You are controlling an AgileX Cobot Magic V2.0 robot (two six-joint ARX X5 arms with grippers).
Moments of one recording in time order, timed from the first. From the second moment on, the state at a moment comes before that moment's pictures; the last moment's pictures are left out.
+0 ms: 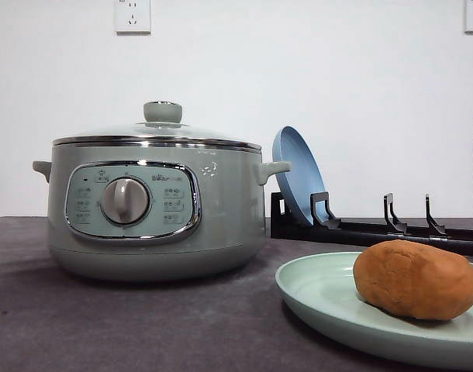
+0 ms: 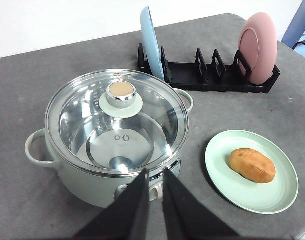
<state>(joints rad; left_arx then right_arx) -0.50 0.69 1.18 -0.91 0.11 -0.05 0.52 0.55 1.09 -1.03 -0.08 0.15</state>
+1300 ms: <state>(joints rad) -0.15 0.26 0.30 -0.14 0.10 -0.04 0.52 0.55 1.09 -1.03 -0.08 0.15</state>
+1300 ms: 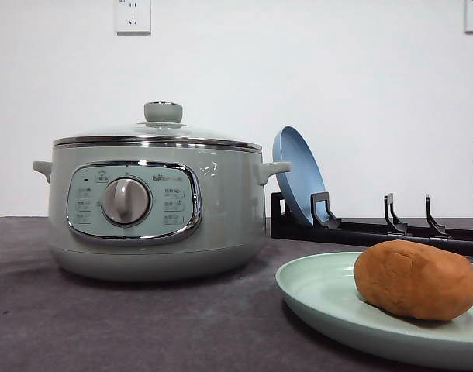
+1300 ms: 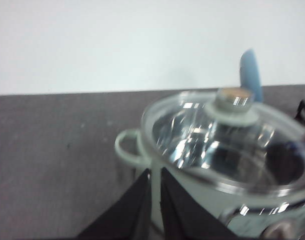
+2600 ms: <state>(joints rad) -0.02 0.01 0.03 -0.18 0.03 -0.04 0.52 0.55 1.09 -1.03 -0.08 0.15</state>
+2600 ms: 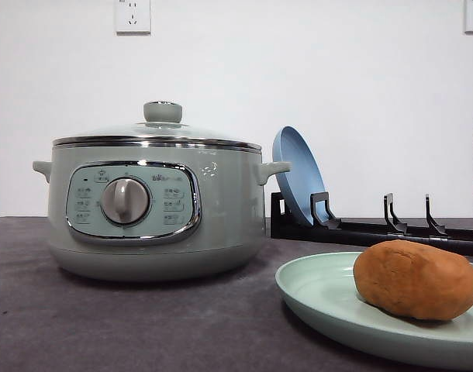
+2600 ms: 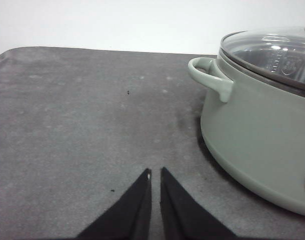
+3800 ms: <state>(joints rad) -0.02 0.01 0.03 -0.18 0.03 -0.04 0.14 0.38 0.71 -0.56 -0.08 0.15</state>
